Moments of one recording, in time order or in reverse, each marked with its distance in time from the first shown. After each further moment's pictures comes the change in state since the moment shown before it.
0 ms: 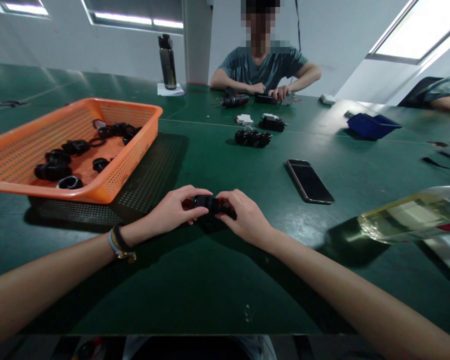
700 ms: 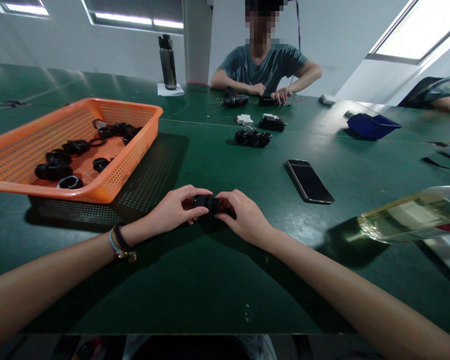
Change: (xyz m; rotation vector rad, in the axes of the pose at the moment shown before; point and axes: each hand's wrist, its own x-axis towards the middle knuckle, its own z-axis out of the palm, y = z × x) left_hand 0.001 0.001 0.000 0.010 0.004 -0.018; right_hand 0.000 -0.001 -0.001 0.011 -0.036 0.044
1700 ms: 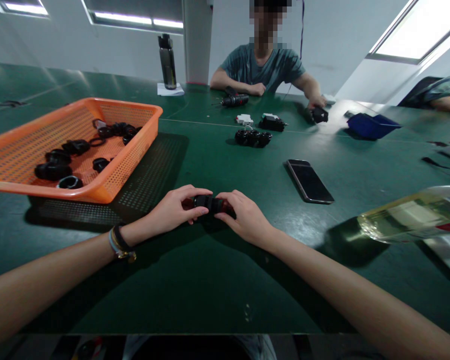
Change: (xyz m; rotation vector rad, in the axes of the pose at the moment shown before) left_hand 0.000 -0.001 0.000 0.001 0.001 0.014; right_hand 0.000 -0.001 -0.001 -0.028 -0.030 0.028
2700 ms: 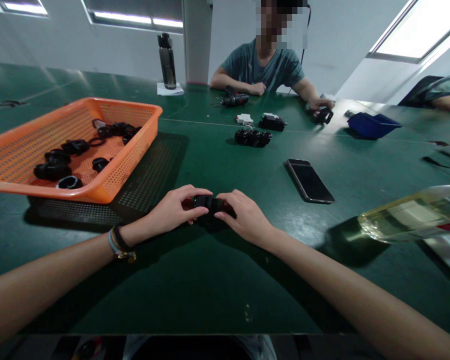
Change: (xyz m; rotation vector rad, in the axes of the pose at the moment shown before) left_hand 0.001 -0.001 0.000 -0.010 -0.002 0.009; right_hand 0.002 0.000 -0.001 -0.025 -0.014 -0.026
